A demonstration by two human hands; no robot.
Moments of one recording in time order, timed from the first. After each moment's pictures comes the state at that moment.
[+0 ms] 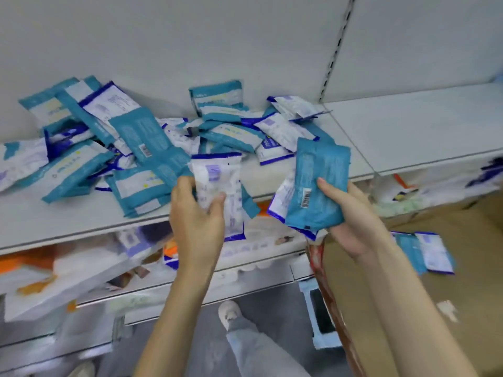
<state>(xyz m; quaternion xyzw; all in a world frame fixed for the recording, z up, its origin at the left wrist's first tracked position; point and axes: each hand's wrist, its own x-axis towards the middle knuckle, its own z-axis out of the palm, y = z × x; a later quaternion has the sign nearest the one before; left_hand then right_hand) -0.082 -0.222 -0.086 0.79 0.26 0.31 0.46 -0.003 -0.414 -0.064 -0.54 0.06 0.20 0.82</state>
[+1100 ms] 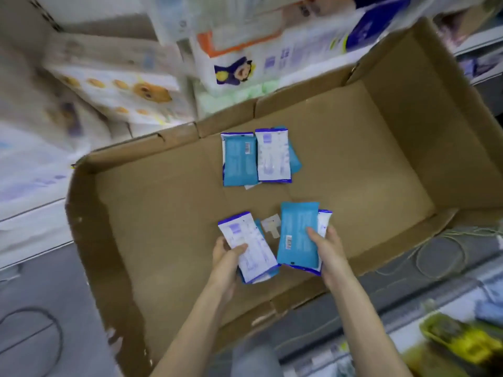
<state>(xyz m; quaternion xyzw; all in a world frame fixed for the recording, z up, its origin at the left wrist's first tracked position) -0.015 -0.789 -0.383 0.46 0.50 -0.20 0.71 0.032 -0.971 -0.376 -0.61 0.43 0.23 0.62</state>
